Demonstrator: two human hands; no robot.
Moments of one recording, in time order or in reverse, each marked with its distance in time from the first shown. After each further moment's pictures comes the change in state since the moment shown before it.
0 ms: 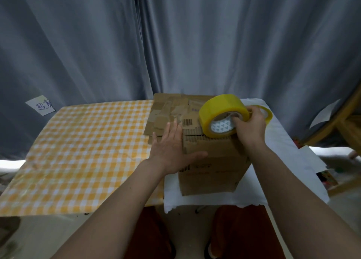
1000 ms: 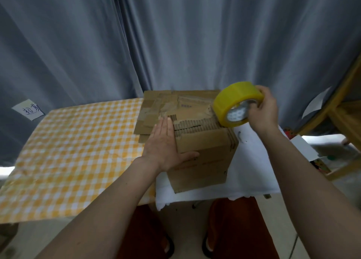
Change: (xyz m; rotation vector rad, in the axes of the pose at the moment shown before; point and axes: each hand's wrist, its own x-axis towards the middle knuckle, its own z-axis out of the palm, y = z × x) left_hand 0.006 0.021 0.002 0.114 0.034 0.044; right_hand 0.038 0.025 -0.051 -0.029 0.090 -0.149
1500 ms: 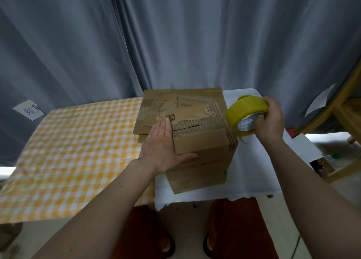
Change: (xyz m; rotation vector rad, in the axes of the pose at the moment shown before) left_hand 0.000 0.003 -0.001 0.019 0.007 -0.004; right_hand 0.004 0.051 0.001 -0.182 0.054 0.044
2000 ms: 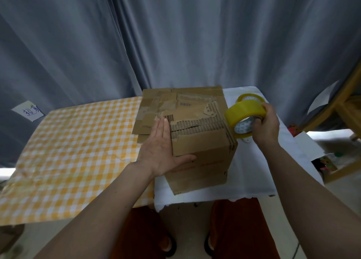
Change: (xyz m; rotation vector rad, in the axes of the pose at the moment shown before) left_hand 0.001 -0.005 0.005 -0.129 -0.025 -0.011; right_hand 0.000 0.029 0.023 0.128 -0.049 0.064
